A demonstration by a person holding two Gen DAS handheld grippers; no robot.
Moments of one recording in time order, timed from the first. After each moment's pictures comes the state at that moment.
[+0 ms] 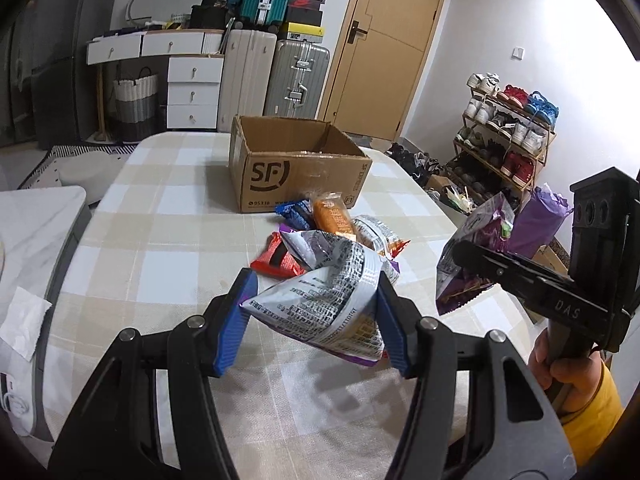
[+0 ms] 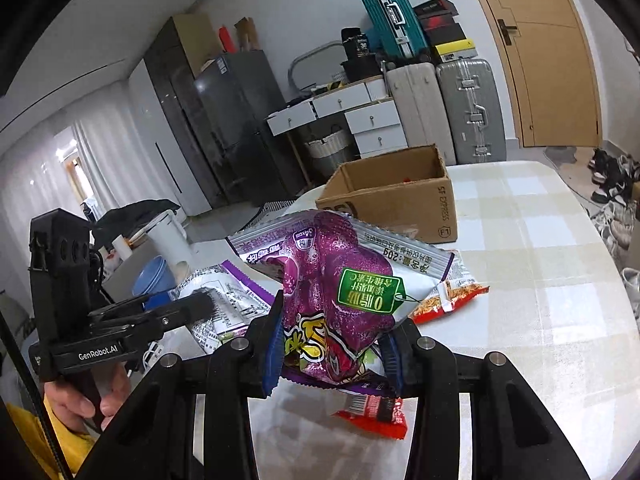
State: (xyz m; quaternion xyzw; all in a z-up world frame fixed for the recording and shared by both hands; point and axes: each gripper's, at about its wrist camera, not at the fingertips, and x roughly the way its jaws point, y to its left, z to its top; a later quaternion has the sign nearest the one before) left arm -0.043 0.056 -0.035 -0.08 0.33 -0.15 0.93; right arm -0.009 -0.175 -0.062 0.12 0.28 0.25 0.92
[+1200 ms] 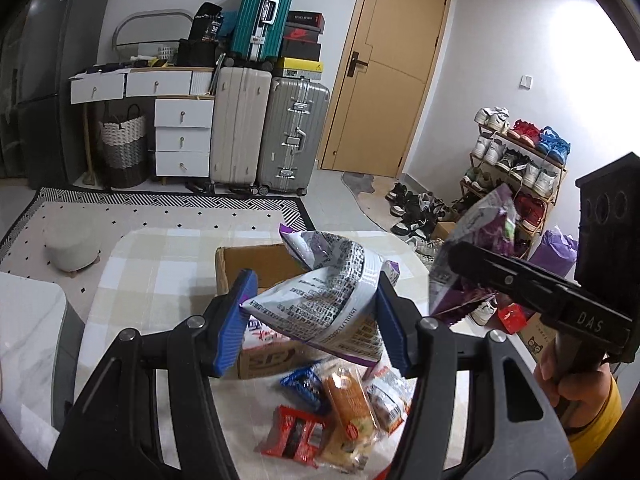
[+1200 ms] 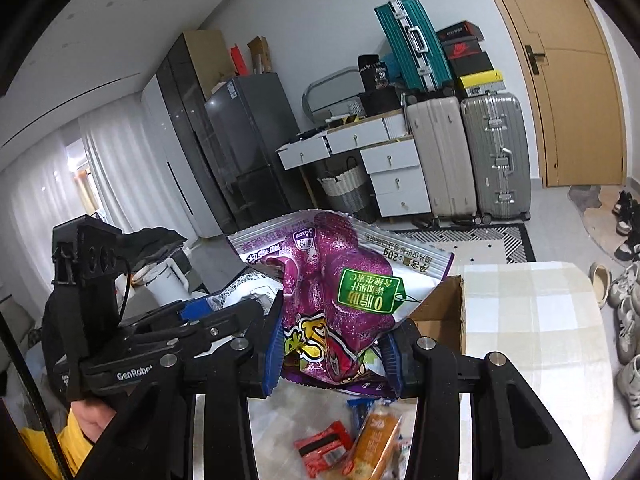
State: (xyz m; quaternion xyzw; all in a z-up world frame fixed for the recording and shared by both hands) left arm 0.167 0.044 0.085 -0.08 0.29 -0.15 0.94; right arm 0.185 -0.169 0.061 0.12 0.25 0.28 0.92
